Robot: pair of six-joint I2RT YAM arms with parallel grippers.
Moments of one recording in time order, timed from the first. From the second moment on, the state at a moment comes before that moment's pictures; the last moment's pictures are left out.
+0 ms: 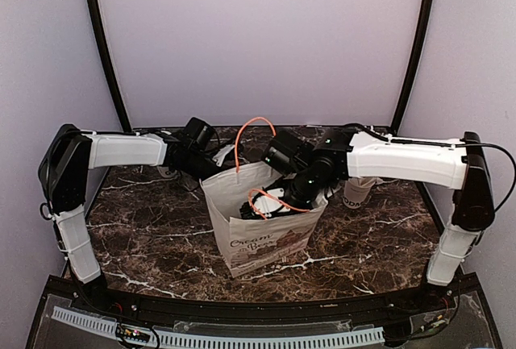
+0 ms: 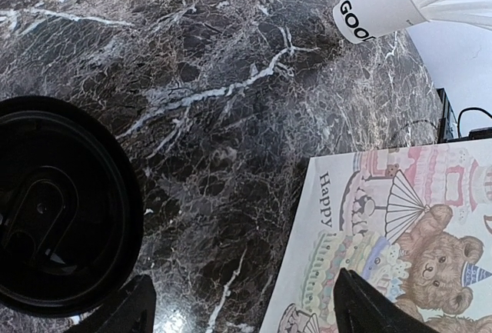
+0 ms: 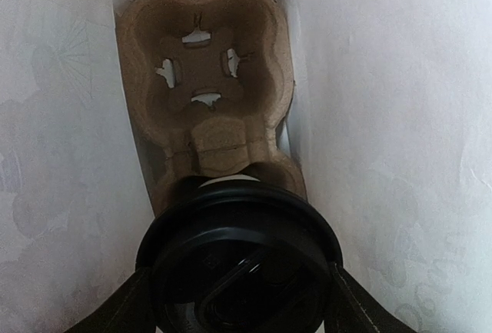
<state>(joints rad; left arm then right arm) -0.59 1.87 1.31 -0.41 0.55 -0.15 1.05 1.79 1.52 -0.97 -0.03 -0.83</state>
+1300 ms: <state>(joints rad) -0.59 1.68 1.35 -0.61 0.43 -0.08 1.05 1.83 1.77 -1.14 -0.08 -0.78</state>
